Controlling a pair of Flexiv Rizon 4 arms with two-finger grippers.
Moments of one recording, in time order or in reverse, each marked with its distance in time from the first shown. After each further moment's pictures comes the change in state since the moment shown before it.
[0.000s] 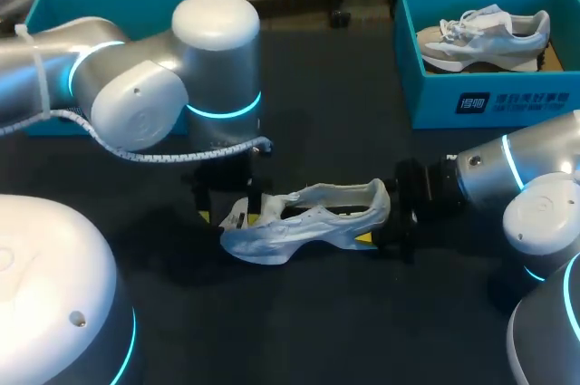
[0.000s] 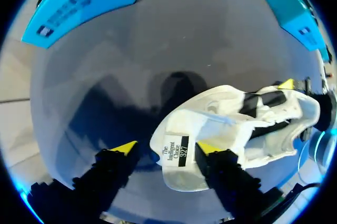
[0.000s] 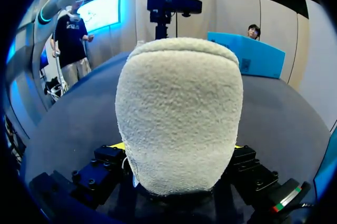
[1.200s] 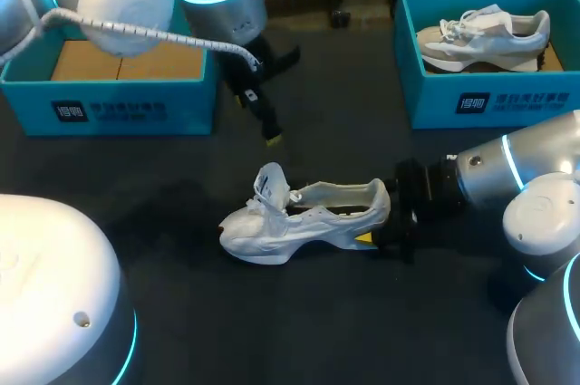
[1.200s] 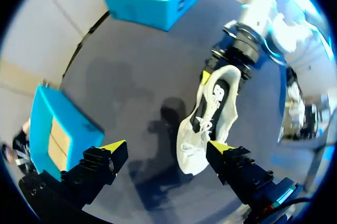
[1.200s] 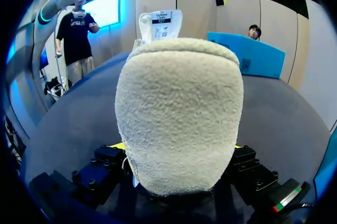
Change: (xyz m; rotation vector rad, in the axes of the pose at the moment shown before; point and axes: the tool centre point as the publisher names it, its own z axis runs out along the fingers) left arm 0.038 -0.090 -0.132 0.204 0.099 1.048; right arm 0.000 0.000 0.000 0.000 0.000 0.000
